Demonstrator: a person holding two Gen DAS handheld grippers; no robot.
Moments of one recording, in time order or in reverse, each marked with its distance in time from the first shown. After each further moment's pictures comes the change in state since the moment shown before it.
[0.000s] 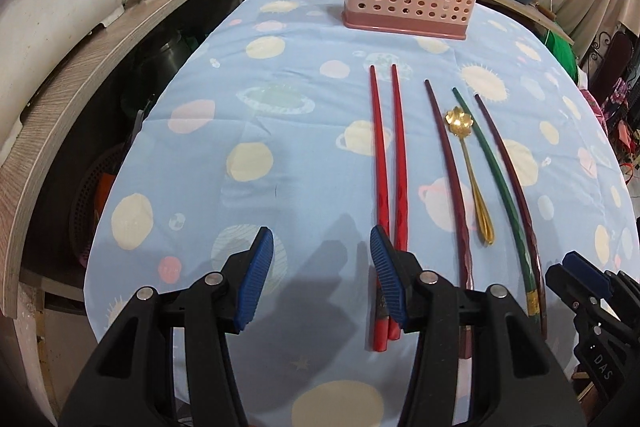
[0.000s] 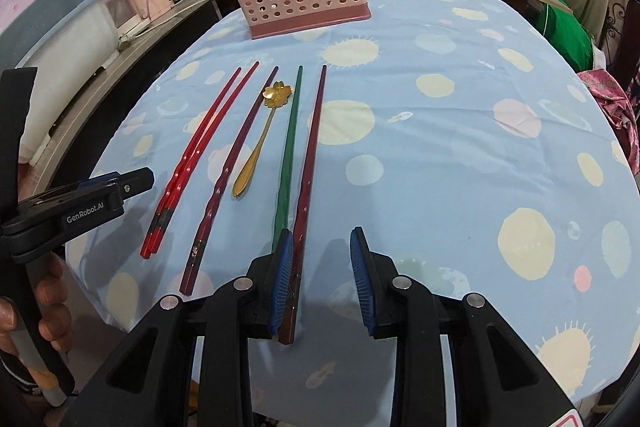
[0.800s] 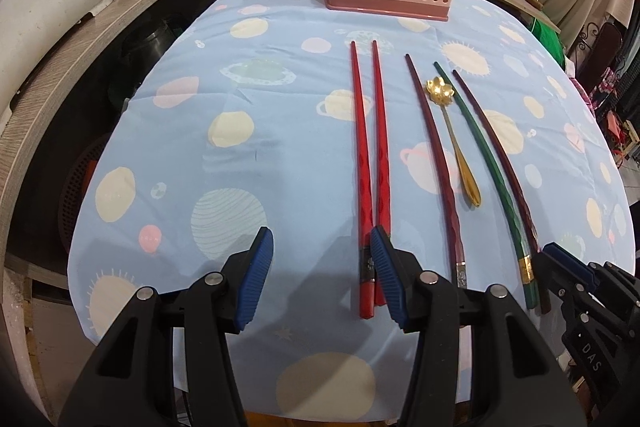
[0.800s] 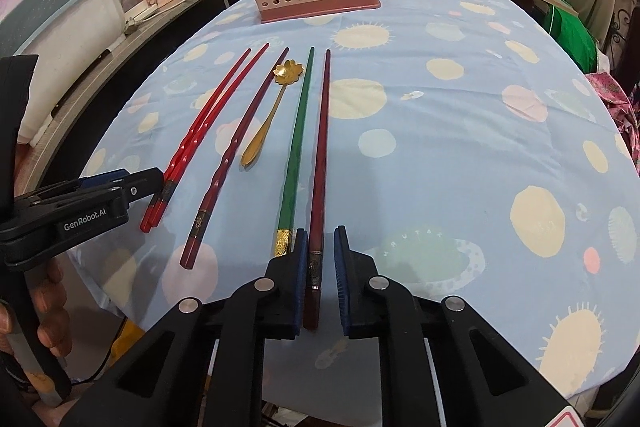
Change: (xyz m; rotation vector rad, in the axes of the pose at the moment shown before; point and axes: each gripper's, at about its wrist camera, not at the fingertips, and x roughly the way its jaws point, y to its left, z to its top) left arm 0.001 -0.006 -0.021 0.021 0.025 -0.052; right arm 0.001 0.005 -0.014 -0.028 0.009 -0.004
